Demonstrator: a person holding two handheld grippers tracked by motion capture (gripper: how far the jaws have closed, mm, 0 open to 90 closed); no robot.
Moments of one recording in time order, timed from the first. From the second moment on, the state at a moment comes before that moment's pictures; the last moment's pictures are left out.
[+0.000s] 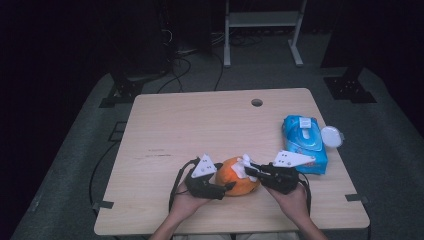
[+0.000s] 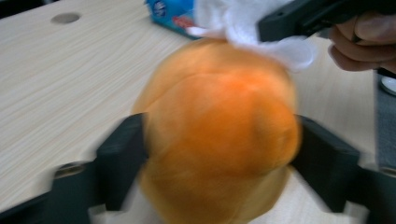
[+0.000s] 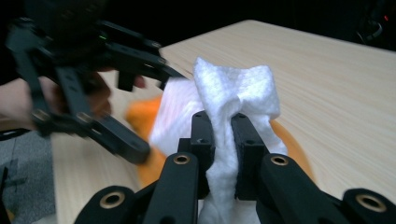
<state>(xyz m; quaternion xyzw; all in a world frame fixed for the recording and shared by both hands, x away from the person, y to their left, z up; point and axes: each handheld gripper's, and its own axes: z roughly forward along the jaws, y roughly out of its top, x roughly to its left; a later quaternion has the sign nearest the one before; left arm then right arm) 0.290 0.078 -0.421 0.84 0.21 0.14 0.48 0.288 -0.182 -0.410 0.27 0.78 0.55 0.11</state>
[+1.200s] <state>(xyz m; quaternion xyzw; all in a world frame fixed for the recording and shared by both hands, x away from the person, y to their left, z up) 0.288 0.085 -0.421 0.84 0.20 0.12 0.49 0.291 -0.178 -0.415 0.27 0.78 0.55 0.11</state>
